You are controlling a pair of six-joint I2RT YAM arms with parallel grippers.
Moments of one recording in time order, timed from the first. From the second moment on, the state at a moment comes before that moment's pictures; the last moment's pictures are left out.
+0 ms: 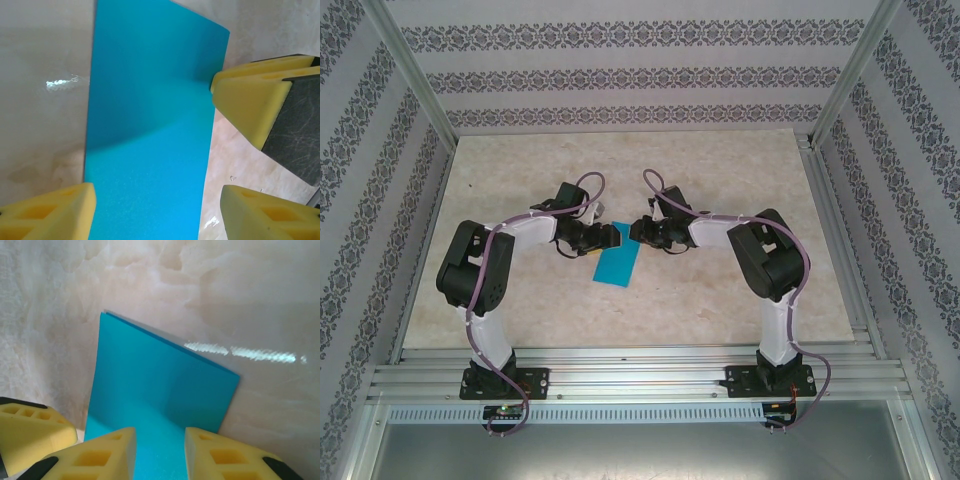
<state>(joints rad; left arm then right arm) -0.36 1.86 1.11 -0.38 0.57 -0.47 0.52 2.03 1.16 -0.02 -0.43 0.69</state>
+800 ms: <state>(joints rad) -0.37 1.80 1.02 -0.32 0.58 -0.54 0.48 2.08 1.25 -0.04 -0.44 0.63</state>
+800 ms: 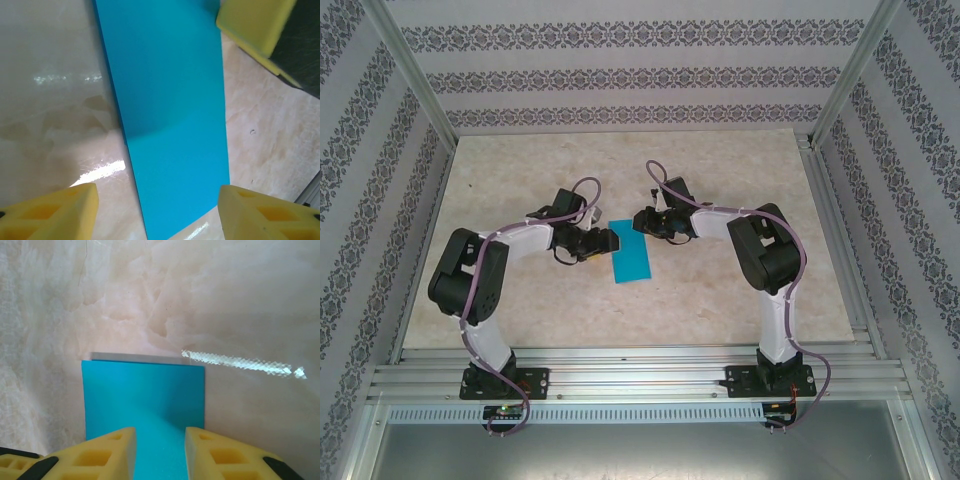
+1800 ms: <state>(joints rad) -0.43 1.92 1.14 -0.32 0.54 -0.56 0.48 2.08 1.25 -0.04 -0.44 0.63</state>
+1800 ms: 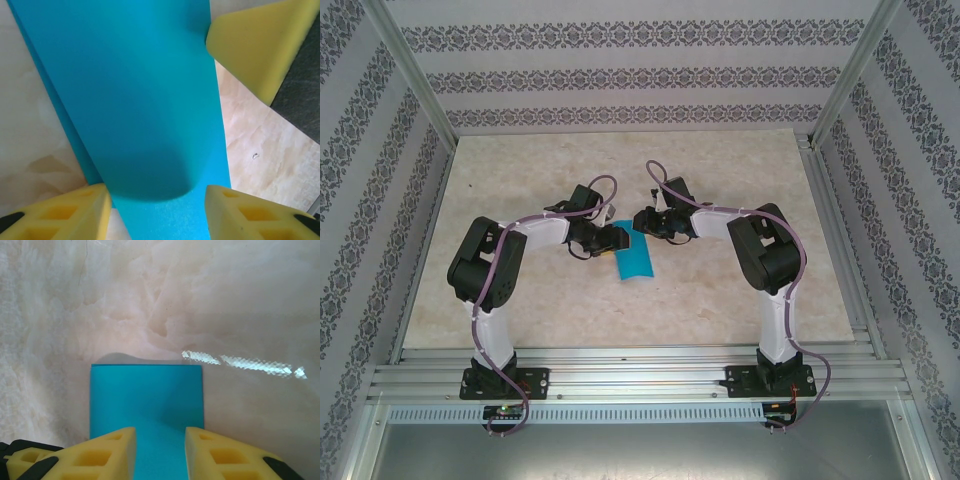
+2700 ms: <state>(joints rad) -0.43 1.81 1.10 -0.24 0.54 -0.64 0.48 2.08 1.24 -0.03 -0.45 0.63</state>
